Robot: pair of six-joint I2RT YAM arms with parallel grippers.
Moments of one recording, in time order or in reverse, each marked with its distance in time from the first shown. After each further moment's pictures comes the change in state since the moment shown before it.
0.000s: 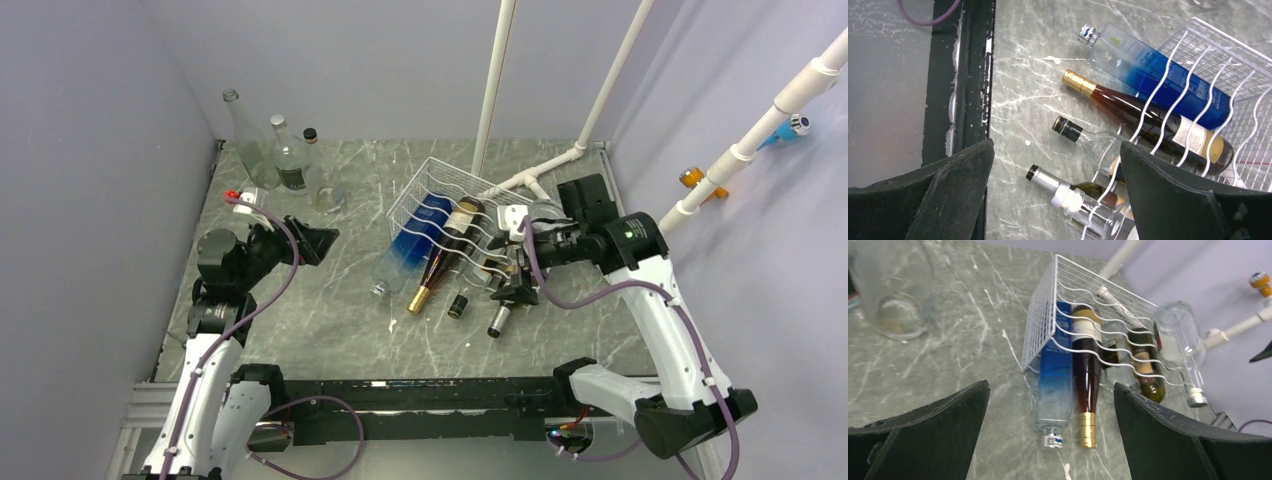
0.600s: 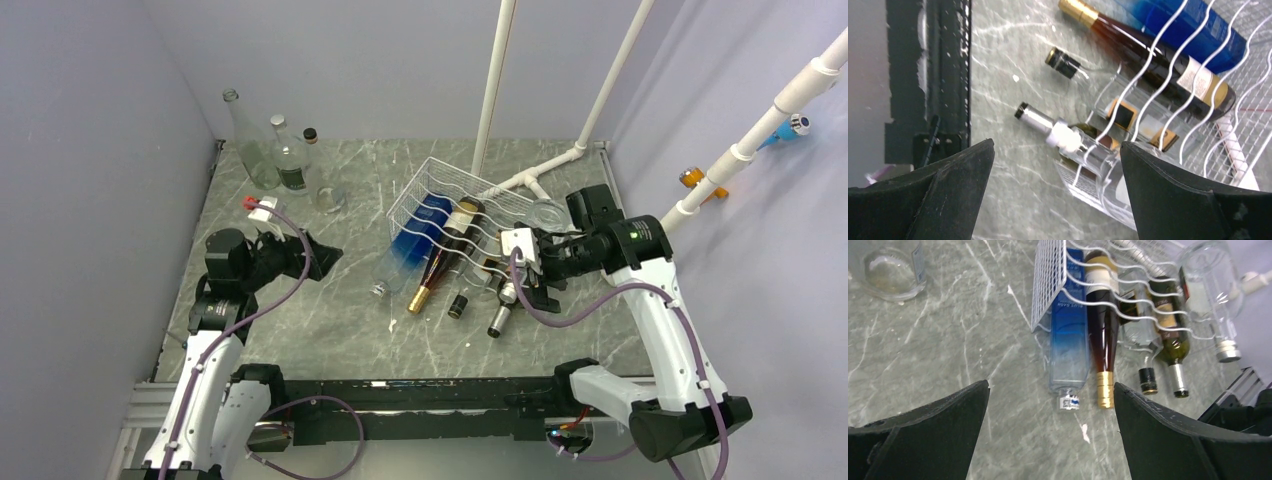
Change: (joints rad) left arm 0.000 0.014 -0.012 -0.145 0.086 0.145; right arm -0.122 -0.037 -0.044 -0.196 0.146 -0.303
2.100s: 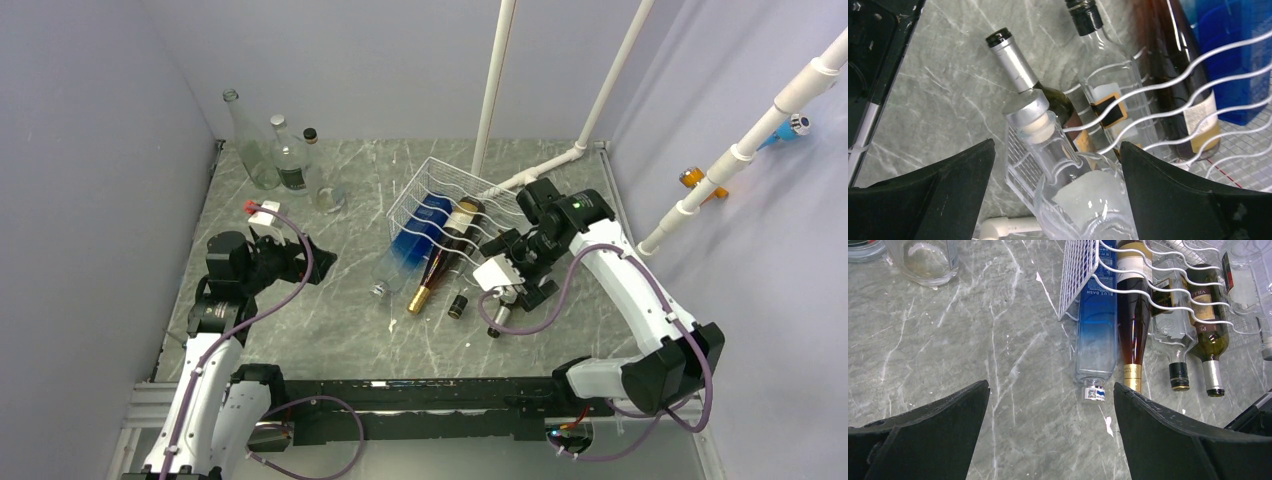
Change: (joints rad) left arm 0.000 -0.016 0.002 -0.106 -0.101 0.110; right arm 0.167 0.236 0.023 -0.028 0.328 -0.485
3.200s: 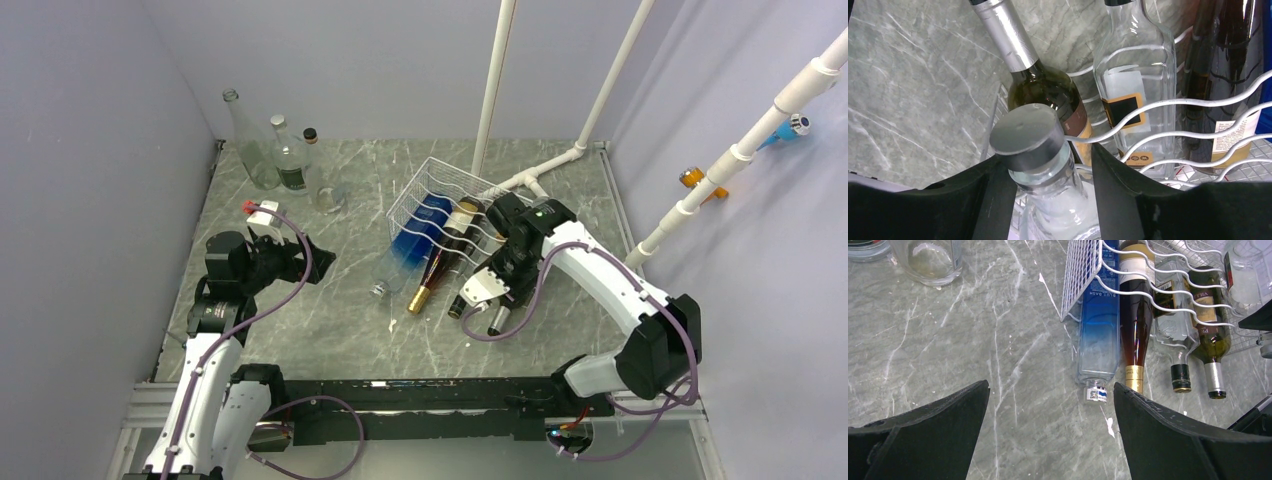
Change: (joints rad) left arm 0.011 0.000 0.000 0.000 -0.001 0.000; right arm 0.134 0.079 -0.138 0.163 0.273 0.017
